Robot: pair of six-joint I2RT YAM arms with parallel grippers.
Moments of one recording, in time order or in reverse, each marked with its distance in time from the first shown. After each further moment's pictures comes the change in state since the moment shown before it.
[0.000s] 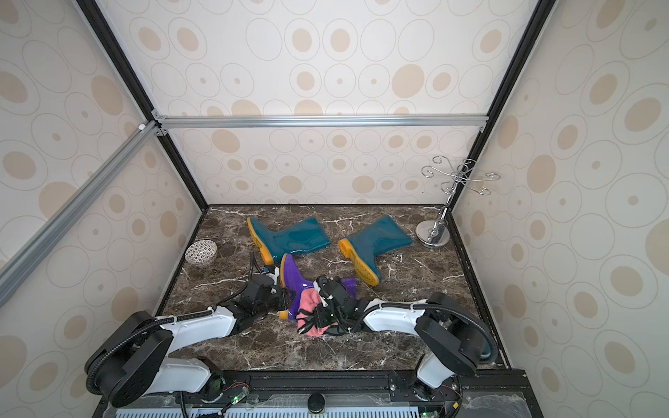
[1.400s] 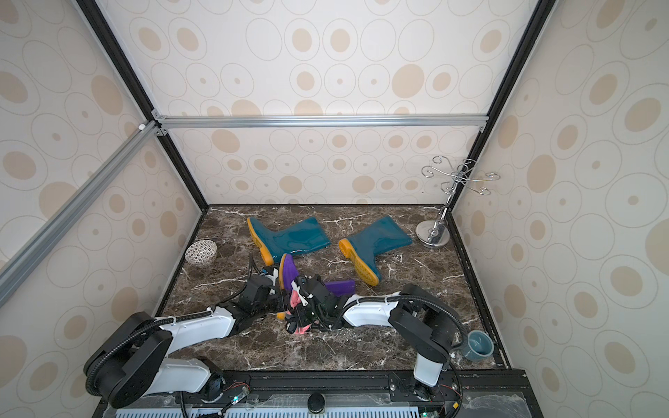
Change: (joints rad) left arm 0.008 -0.018 -0.012 -0.034 0.030 -0.029; right arm 0.154 0.276 0.251 0.107 -0.105 -0.013
